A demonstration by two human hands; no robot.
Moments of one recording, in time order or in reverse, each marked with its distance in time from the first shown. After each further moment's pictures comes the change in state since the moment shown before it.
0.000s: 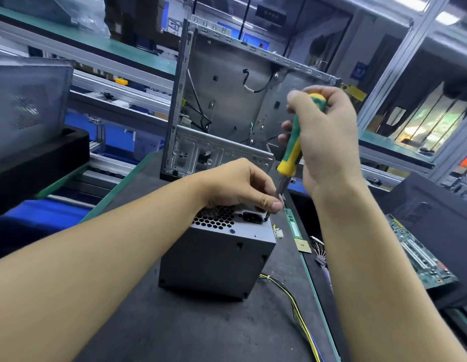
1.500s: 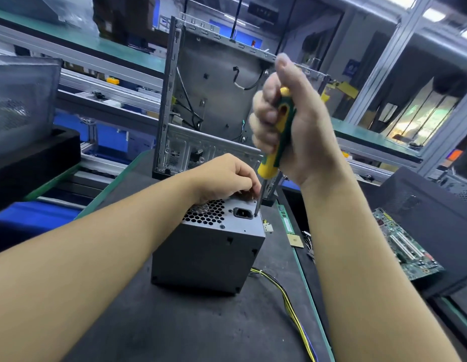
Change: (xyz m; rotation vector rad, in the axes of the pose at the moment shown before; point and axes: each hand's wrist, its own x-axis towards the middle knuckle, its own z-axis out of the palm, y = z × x) left_hand 0.006 -0.002 0.000 0.236 0.229 -0.070; right_hand 0.003 -0.014 -0.002 0.309 -0.663 0.133
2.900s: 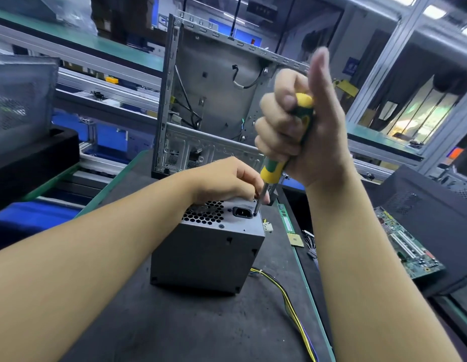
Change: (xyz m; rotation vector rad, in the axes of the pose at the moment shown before) left_hand -0.004 0.004 -0.001 -0.054 -0.198 0.084; right_hand -0.007 -0.004 -0.004 0.189 -0.184 -0.023
